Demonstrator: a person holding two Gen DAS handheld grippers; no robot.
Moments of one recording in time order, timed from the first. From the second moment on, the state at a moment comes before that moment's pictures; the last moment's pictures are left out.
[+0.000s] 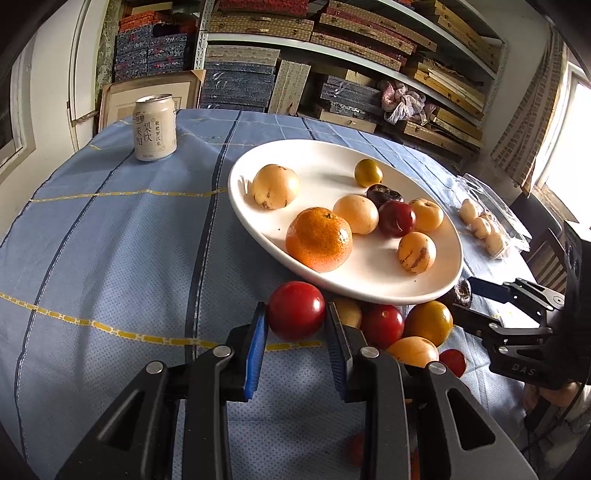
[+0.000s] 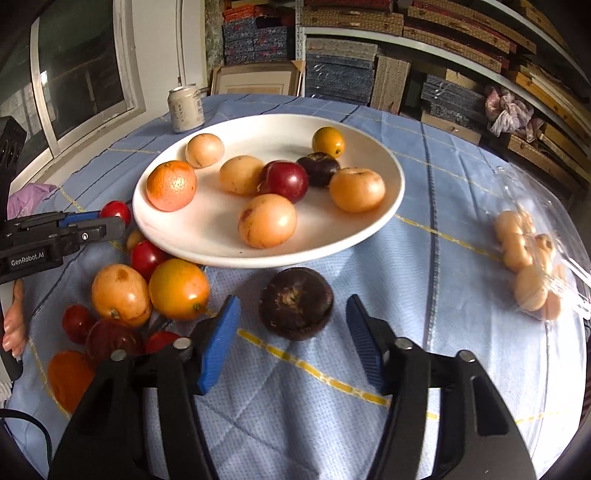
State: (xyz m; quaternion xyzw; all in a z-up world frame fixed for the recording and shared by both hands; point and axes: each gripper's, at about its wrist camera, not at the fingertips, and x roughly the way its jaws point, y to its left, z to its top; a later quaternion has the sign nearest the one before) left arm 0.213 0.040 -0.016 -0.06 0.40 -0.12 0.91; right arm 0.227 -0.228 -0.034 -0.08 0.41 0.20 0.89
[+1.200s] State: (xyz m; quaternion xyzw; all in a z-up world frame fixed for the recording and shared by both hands) left arm 0.206 0.047 -0.017 -0.06 0.39 -0.13 0.91; right arm 0.209 -0.227 -0.032 -0.08 0.40 0.21 0.89
